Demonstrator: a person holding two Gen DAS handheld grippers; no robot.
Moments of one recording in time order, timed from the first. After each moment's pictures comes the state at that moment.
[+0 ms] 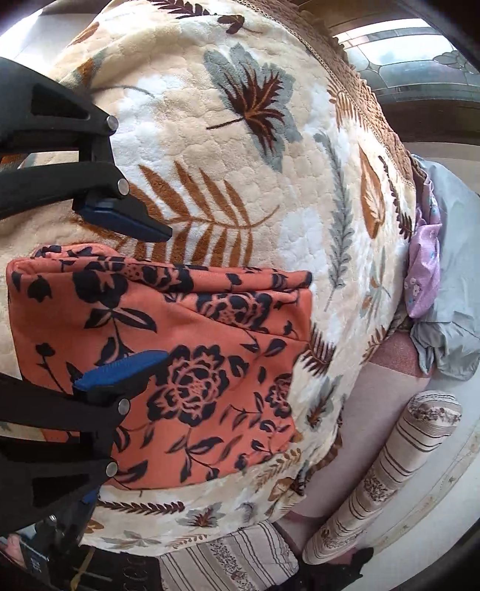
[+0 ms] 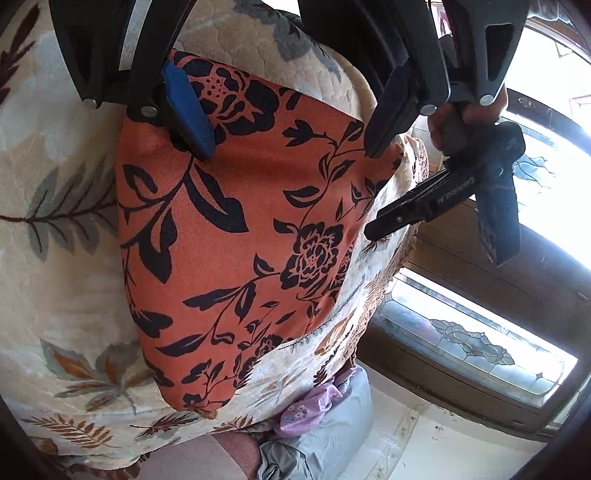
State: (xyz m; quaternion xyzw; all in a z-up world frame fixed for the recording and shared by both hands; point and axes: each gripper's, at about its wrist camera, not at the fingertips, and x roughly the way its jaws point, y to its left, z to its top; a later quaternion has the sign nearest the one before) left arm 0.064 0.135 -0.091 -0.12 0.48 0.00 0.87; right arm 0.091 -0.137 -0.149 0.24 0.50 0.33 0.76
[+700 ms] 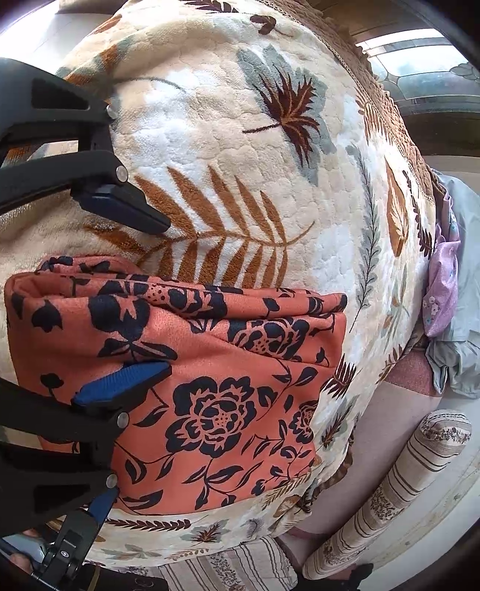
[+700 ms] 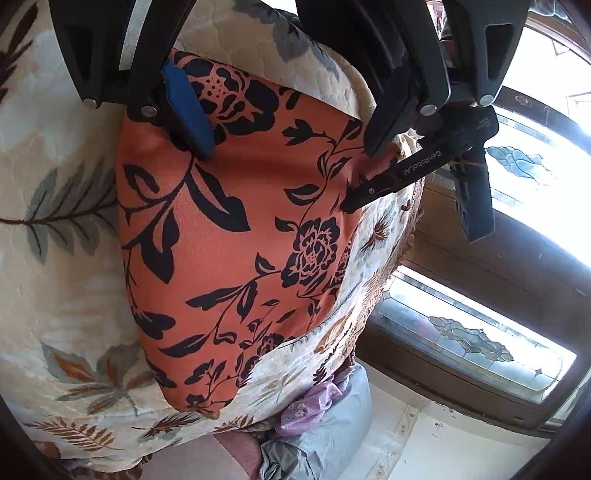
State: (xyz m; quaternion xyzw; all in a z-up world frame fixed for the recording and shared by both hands) left arm 0.060 0.140 -0.111 -0.13 0.49 0.02 0.86; right arm 0.090 -0.139 -0.150 0.25 0.50 0.33 0.76
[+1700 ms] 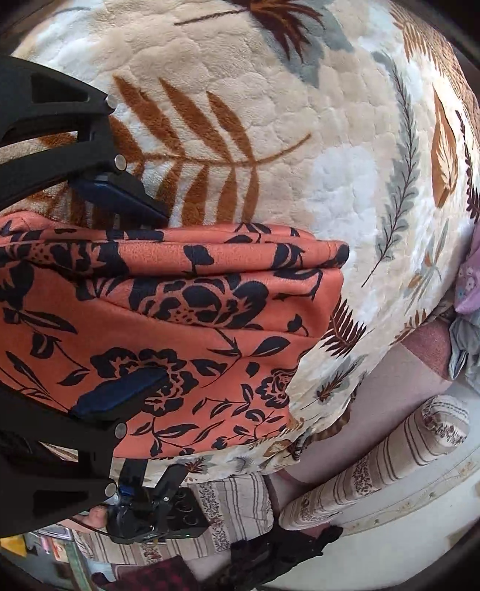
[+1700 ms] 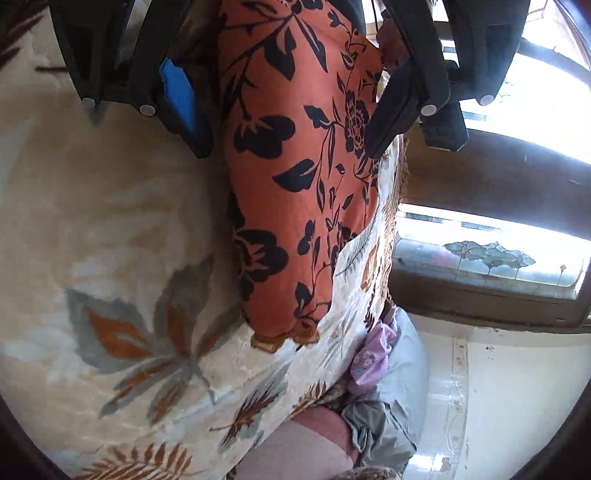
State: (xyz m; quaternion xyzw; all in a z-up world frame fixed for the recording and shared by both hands) left arm 0.129 0.154 -0.131 -0.25 0.53 -0.14 0.80; right arm 0.211 -0.178 -0.180 0.36 0.55 0.29 0.70
